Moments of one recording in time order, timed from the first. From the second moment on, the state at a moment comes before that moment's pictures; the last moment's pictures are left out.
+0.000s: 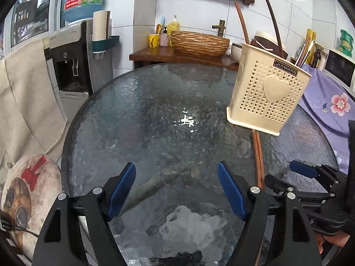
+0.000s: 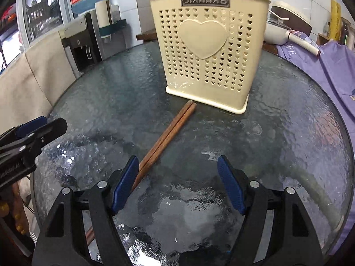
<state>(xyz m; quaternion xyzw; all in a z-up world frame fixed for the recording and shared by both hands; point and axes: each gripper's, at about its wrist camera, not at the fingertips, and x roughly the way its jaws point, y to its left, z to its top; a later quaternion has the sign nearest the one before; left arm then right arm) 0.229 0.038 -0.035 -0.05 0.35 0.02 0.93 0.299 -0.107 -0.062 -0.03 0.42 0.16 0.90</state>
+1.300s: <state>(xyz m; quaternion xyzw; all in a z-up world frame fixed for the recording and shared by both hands) 0.249 -0.014 -0.055 -0.02 0.41 -0.06 0.91 0.379 -0.101 -0.058 -0.10 0.45 0.22 0.86</state>
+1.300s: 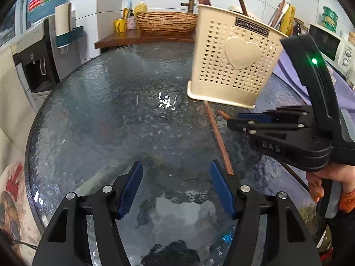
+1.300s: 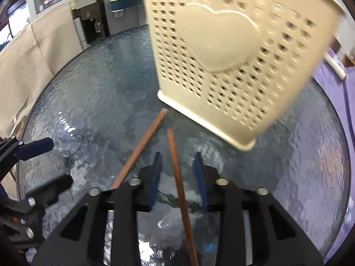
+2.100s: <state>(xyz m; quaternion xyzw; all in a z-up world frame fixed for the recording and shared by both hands) 0.342 -0.073 -0.064 0.03 0.45 -0.10 0.89 0.348 -0.171 -0.031 -0.04 0.41 0.19 0.89</state>
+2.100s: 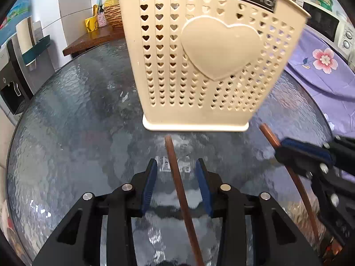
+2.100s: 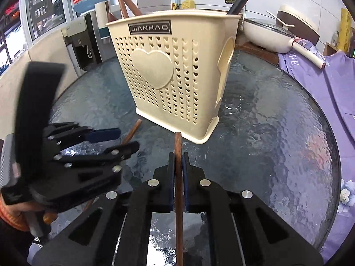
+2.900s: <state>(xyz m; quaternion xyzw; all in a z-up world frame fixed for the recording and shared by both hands) 0.297 -0.028 0.009 -0.05 0.36 -0.11 0.93 0.308 -0.192 0.019 0.02 0.33 0.21 0.92</state>
